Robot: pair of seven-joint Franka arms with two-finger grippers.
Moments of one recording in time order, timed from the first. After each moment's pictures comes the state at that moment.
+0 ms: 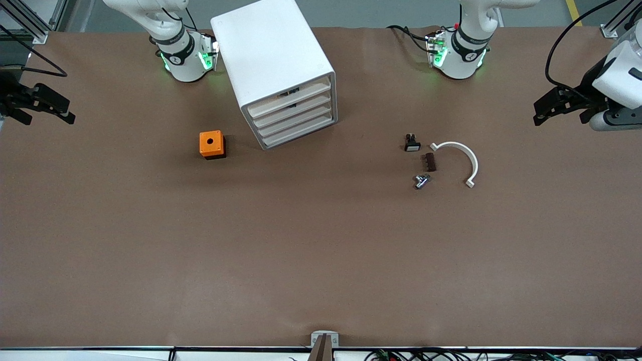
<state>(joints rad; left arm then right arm) -0.12 -0.06 0.00 -1.60 0.02 1.52 -0.13 -0.04 -0.14 -0.03 -1.71 0.03 1.59 -0.07</state>
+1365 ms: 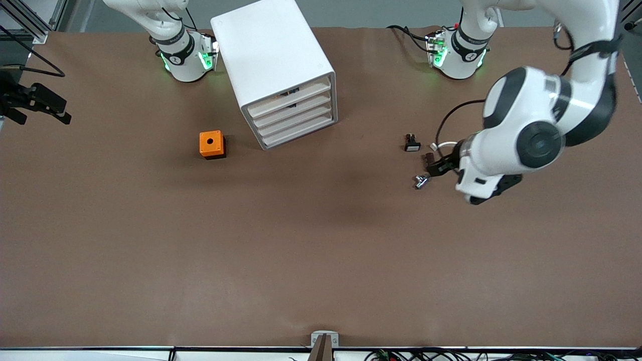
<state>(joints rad) -0.26 0.39 -0.13 -1.53 -0.13 1.57 -0.99 -0.04 -0.14 -0.03 -1.72 -0.01 1.60 -0.06</state>
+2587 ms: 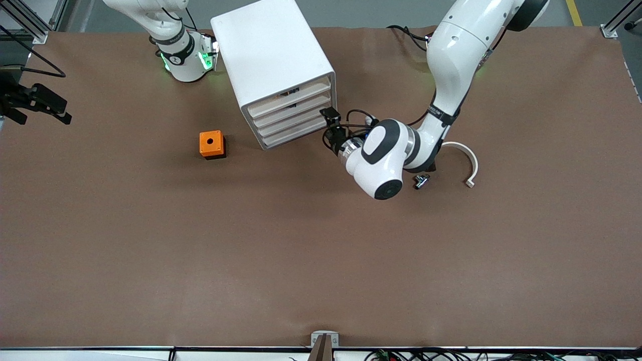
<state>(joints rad) -0.54 0.72 -0.14 -1.48 -0.89 1.57 -2.37 -0.04 -0.14 -0.03 -1.72 -0.01 1.60 -0.06</state>
